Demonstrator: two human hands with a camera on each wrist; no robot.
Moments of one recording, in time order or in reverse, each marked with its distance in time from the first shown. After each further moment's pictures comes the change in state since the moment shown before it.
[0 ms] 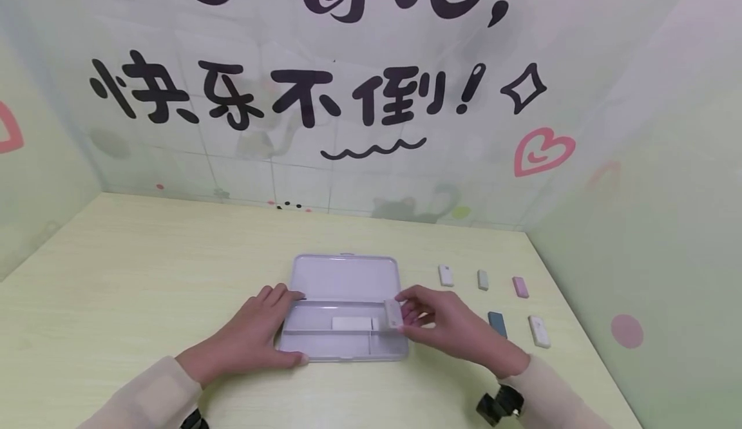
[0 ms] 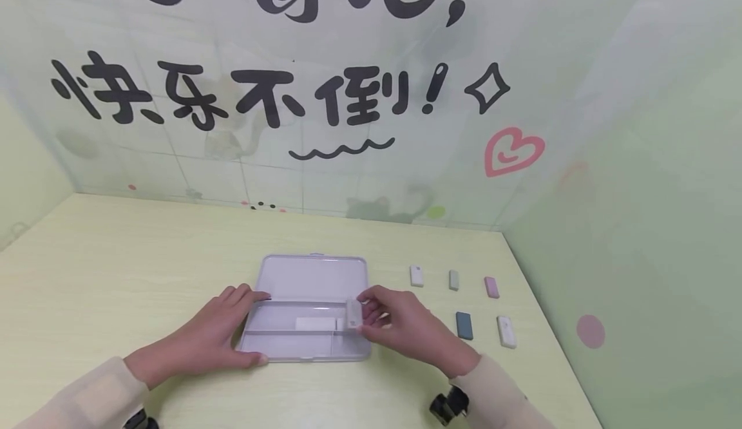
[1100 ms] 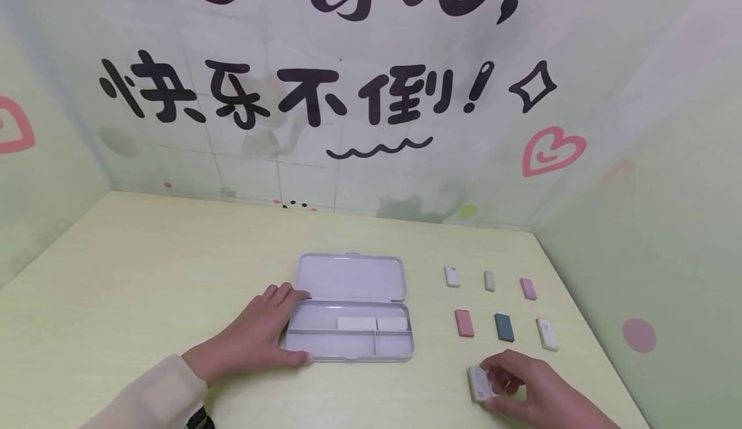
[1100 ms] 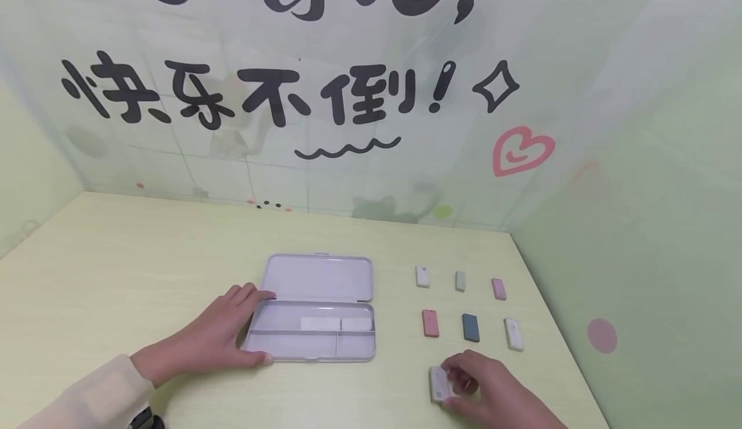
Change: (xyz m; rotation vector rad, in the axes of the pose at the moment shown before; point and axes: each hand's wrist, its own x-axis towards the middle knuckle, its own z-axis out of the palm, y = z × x) left_hand -0.001 0.001 -0.003 -0.007 -0.016 -0.015; right_hand -0.123 0.070 -0.012 -0.239 0.057 -0.031
